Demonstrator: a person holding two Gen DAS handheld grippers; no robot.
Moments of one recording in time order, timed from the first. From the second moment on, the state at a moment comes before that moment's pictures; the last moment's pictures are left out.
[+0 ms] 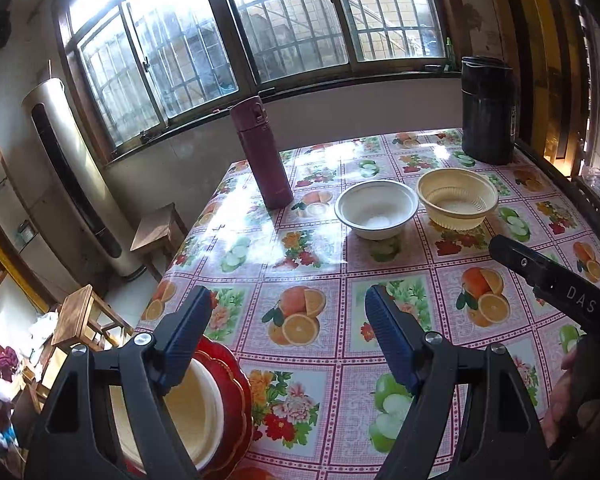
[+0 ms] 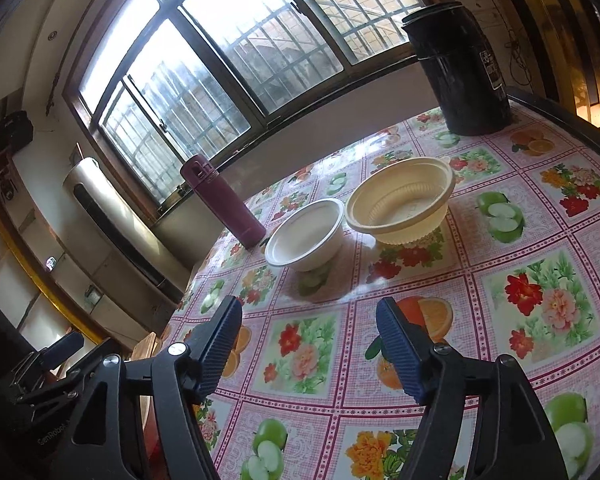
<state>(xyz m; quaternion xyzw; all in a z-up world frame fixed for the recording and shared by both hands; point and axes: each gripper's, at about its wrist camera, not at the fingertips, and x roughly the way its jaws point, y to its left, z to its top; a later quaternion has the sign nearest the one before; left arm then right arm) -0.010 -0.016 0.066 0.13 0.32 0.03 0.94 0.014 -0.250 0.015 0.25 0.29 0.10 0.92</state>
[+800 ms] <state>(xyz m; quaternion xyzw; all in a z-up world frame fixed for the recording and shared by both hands) 0.064 -0.064 0.024 0.02 0.33 -0.04 0.94 0.025 -0.291 -0.001 0.27 0.28 0.01 0.92</state>
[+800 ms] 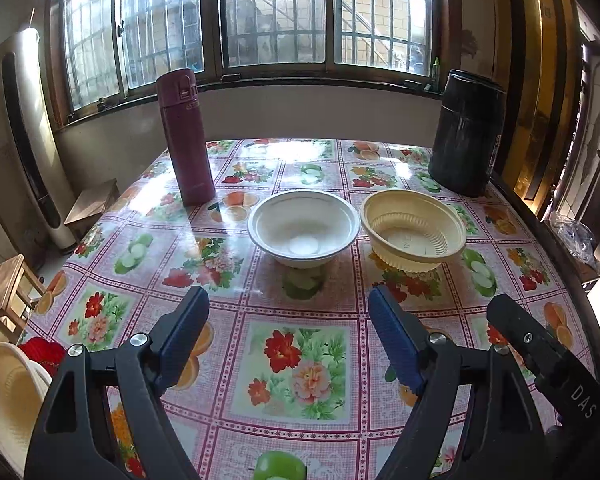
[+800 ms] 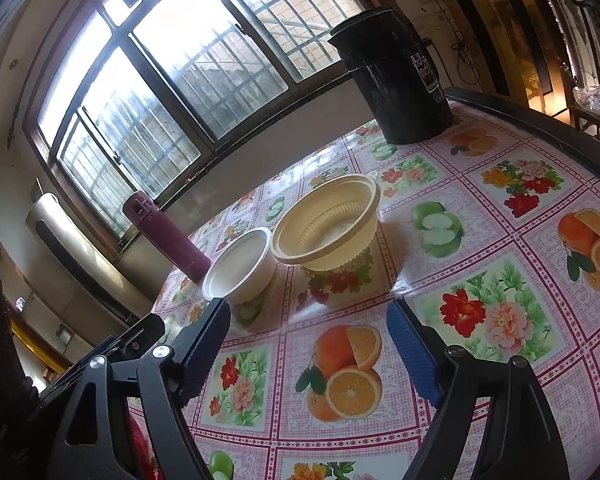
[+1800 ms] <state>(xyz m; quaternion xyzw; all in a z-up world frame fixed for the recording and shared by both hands) 0.088 -0.050 -0.015 0.02 0.39 -0.03 0.92 0.042 -0.279 -0.020 0.24 0.32 0.00 0.92</state>
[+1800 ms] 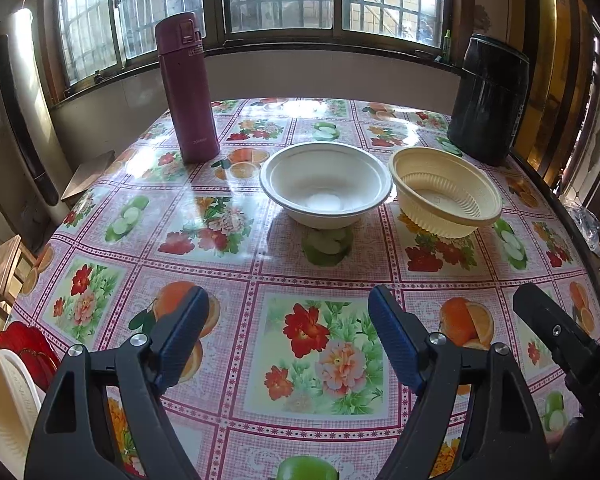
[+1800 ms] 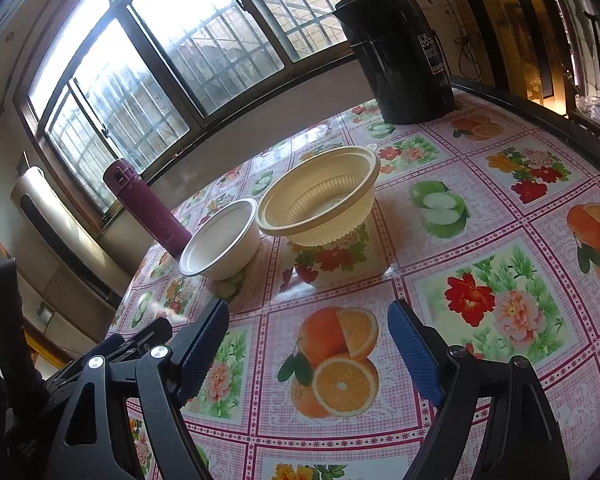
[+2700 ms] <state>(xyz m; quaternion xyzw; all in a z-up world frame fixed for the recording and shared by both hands) 0.098 -0.046 -0.032 0.02 0.42 -0.03 0.91 0.049 -0.272 -0.029 0.22 0.34 0.00 0.91</state>
